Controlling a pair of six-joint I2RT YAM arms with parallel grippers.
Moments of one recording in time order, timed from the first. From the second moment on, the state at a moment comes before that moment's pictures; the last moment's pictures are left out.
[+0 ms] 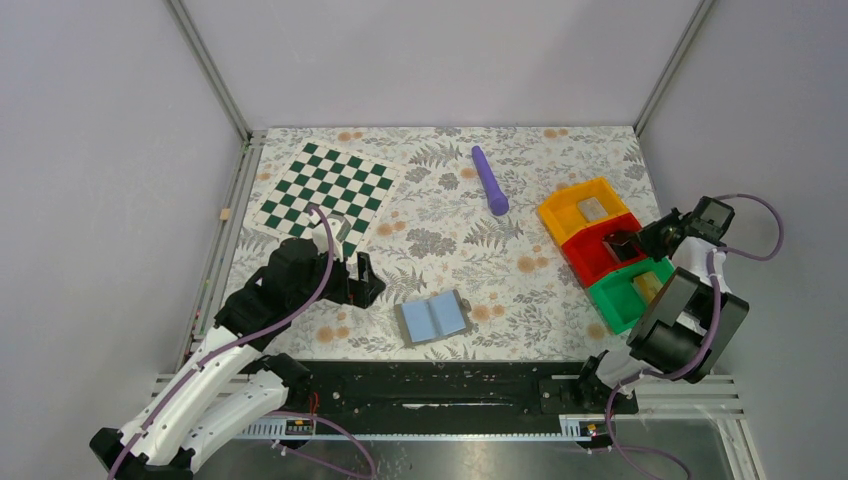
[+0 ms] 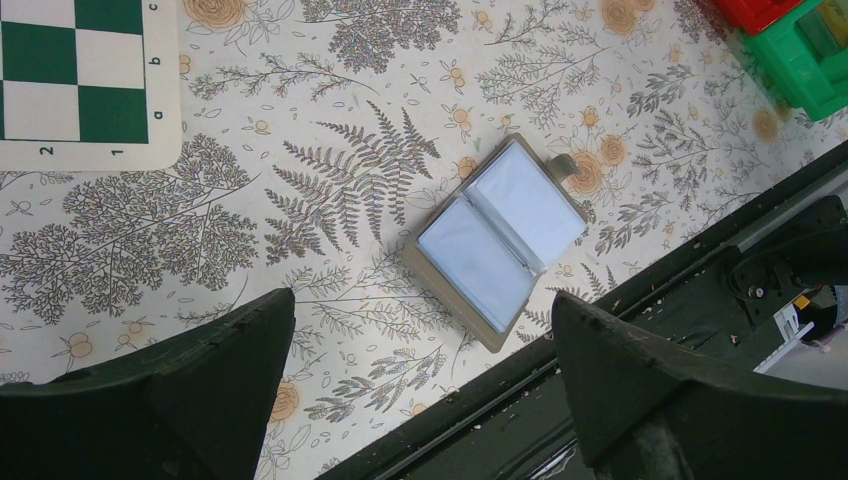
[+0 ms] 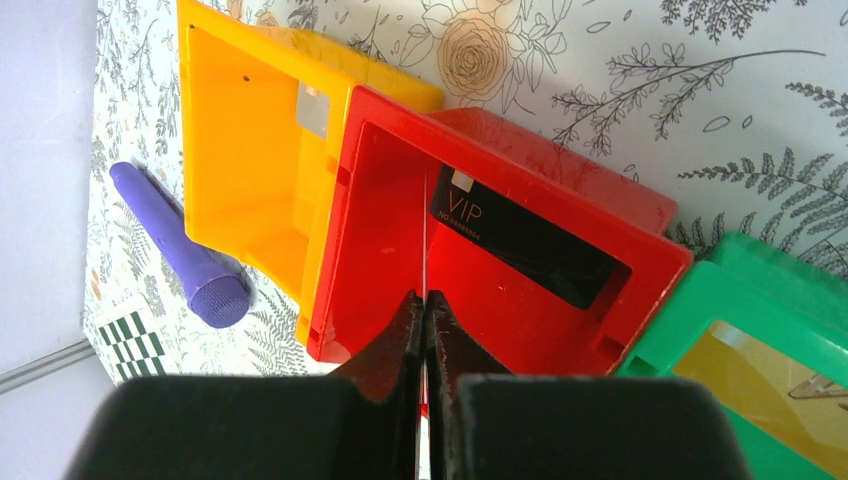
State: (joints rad) left arm -0.58 0.68 0.75 -0.63 0.10 -0.34; right arm -0.62 1.48 0.91 -0.32 -0.40 0.53
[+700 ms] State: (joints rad) left arm -0.58 0.67 0.75 -0.63 0.09 -0.34; right arm -0.62 1.51 0.91 -0.24 -0.41 0.55
